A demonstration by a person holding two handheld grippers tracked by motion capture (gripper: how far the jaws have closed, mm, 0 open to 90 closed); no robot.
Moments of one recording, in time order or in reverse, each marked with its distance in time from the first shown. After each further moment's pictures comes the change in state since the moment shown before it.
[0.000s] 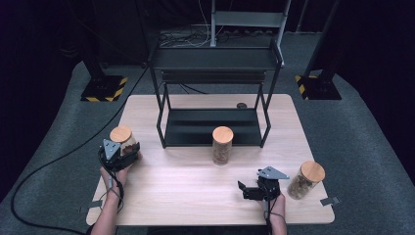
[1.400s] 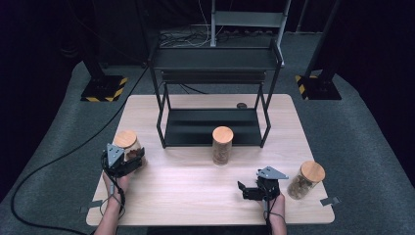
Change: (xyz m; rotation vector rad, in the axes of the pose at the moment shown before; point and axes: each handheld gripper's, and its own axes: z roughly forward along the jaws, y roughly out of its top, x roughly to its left) left arm -0.021 0.003 -0.019 -0.001 -0.073 0.033; right arm 0.001 0.000 0.001 0.009 -0.006 -0.009
